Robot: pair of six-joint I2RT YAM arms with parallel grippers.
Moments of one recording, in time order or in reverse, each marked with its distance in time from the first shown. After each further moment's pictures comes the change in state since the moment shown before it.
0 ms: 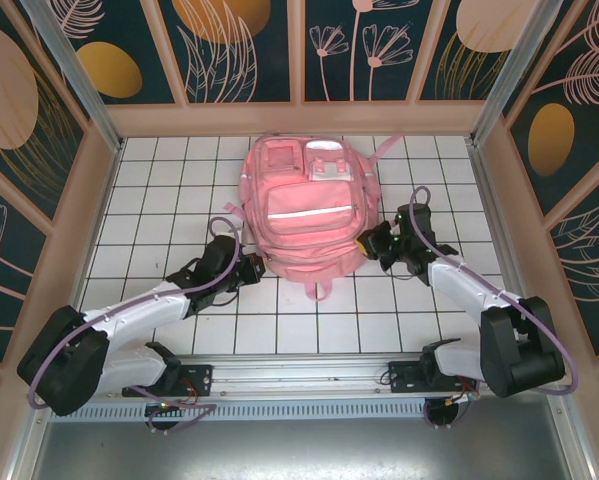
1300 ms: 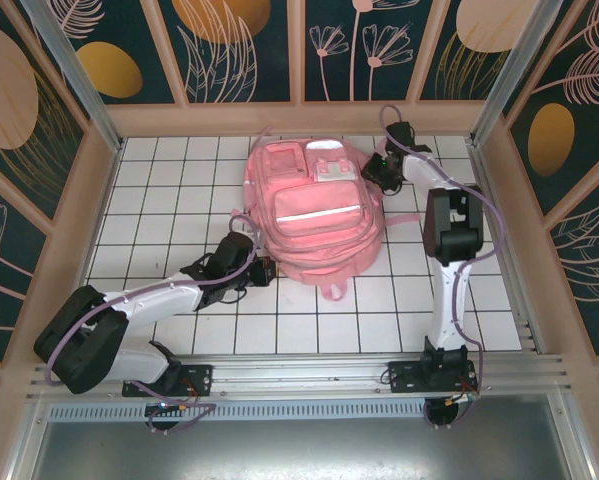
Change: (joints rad) left arm -0.053 0.133 0.067 0.025 0.097 0.117; right arm -0.119 1.032 1.266 -0.520 0.209 -0.674
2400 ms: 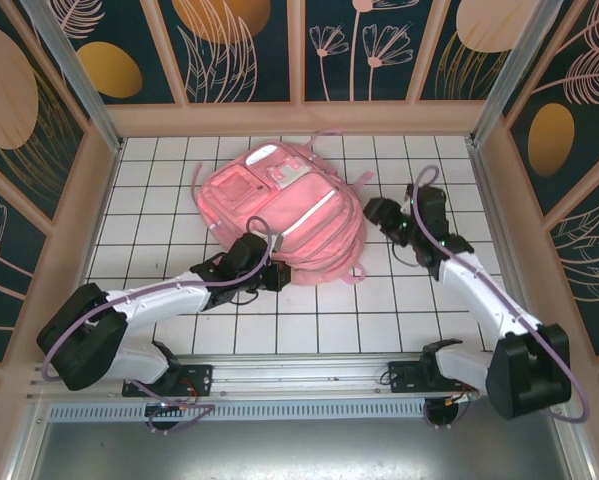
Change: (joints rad) left arm -0.090 0.004 0.061 -0.042 0.017 -0.005; right arm 0.114 -1.184 -1.188 0.462 -0.023 0.309
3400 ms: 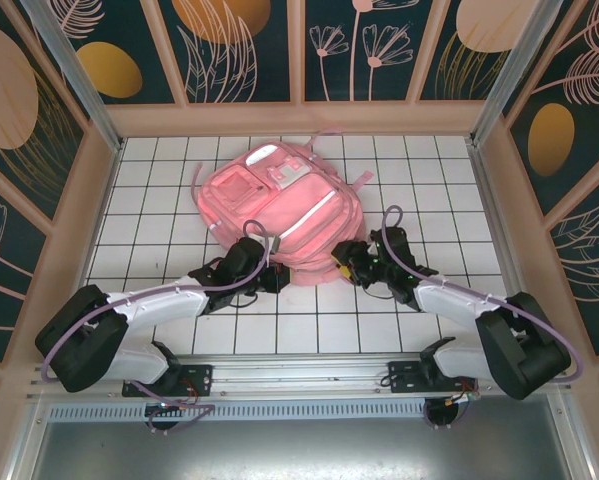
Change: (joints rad) left arm 0.000 -0.010 -0.056 0.088 0.000 -0.027; right arm 0.252 0.162 -0.256 0.391 -0.119 0.441
